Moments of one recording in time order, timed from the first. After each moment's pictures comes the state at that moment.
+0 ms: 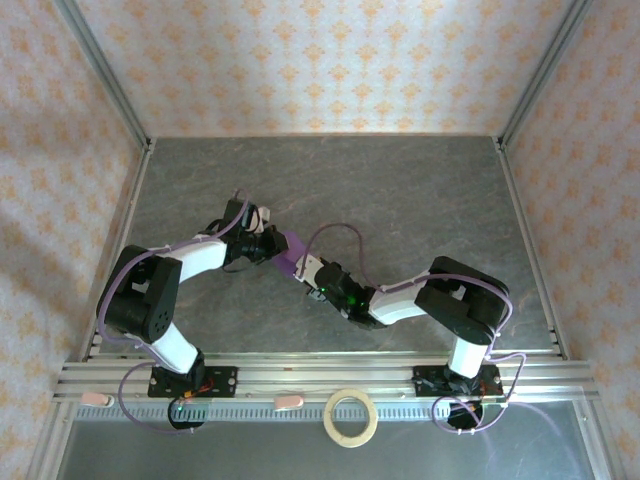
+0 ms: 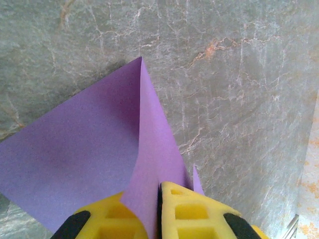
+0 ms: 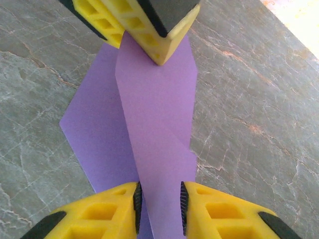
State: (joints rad) left arm -0.25 1.62 0.79 -0.07 0.50 -0.75; right arm 1.04 1.77 0.65 0.56 0.40 -0.26
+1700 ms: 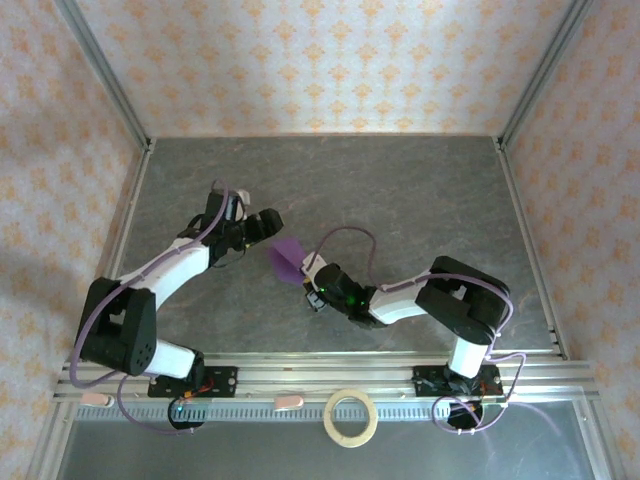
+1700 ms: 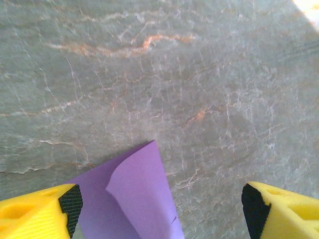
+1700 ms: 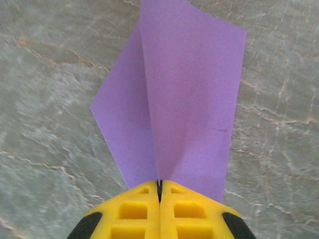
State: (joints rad) left arm -0.21 1.40 0.81 -0.18 0.28 -0.70; right arm 1.03 1.76 0.66 0.47 0.19 0.19
